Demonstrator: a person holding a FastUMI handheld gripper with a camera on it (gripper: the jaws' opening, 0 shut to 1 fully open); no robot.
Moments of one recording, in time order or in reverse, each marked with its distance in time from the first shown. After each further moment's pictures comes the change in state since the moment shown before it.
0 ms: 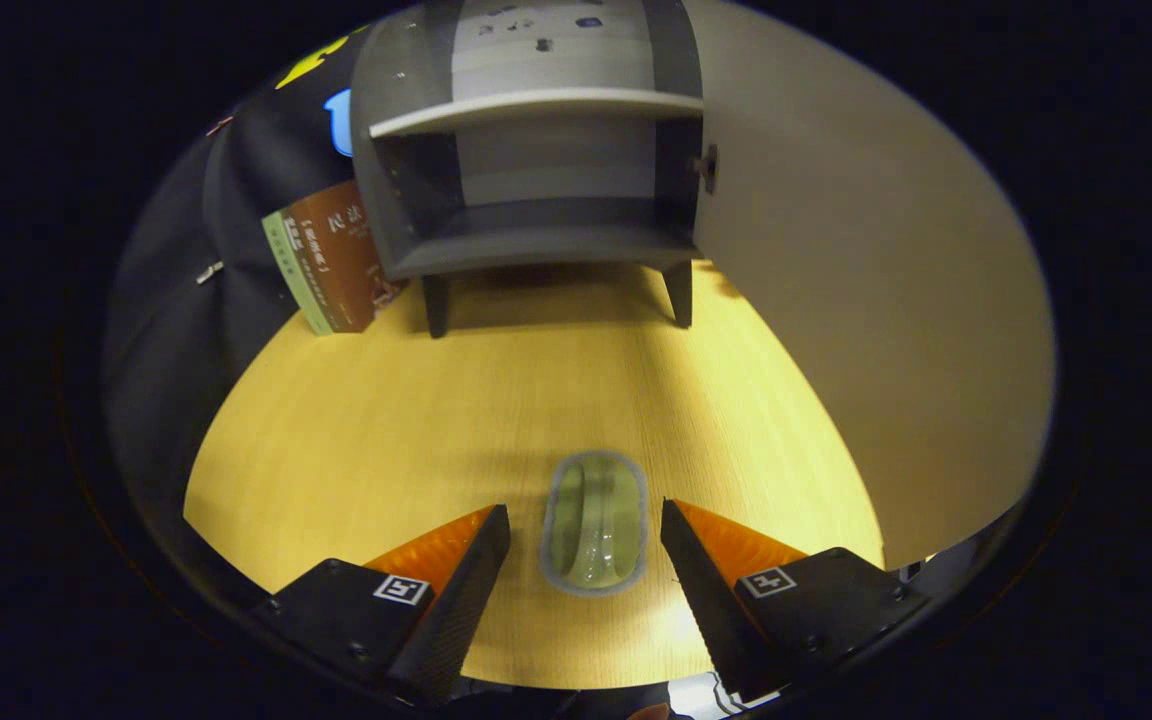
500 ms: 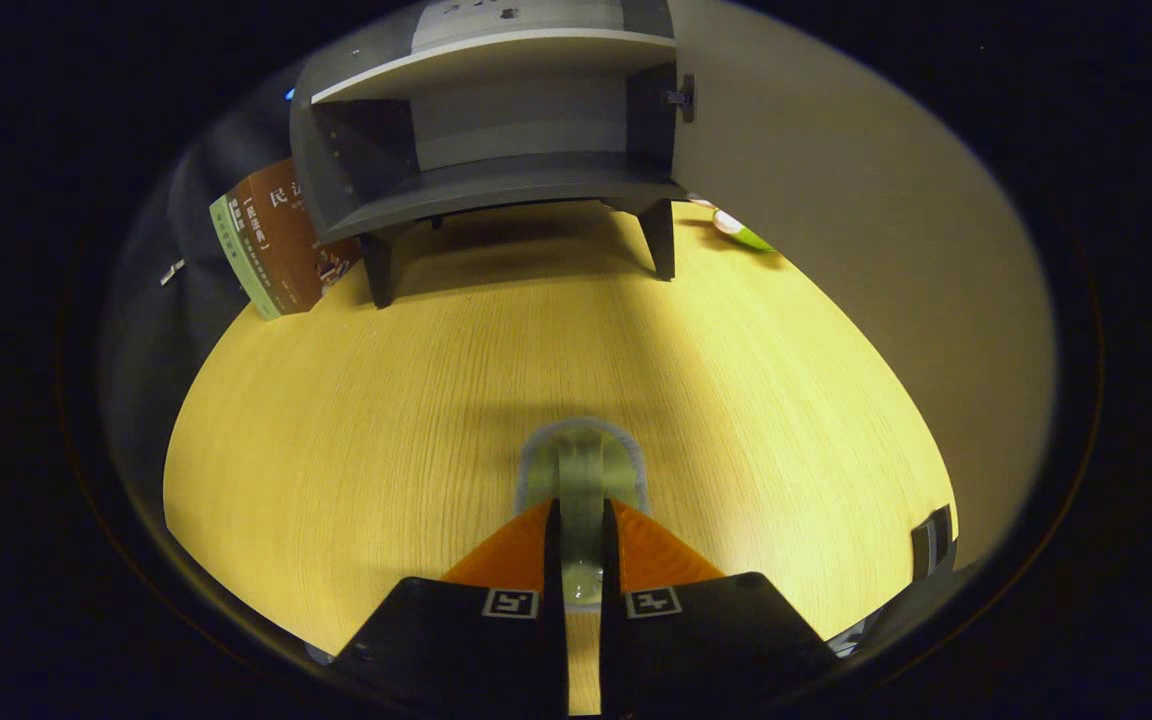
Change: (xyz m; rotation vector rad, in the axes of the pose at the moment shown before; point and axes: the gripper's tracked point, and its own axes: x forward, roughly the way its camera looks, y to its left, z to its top) arm 0.030 -0.006 -0.016 0.026 0.056 -0.015
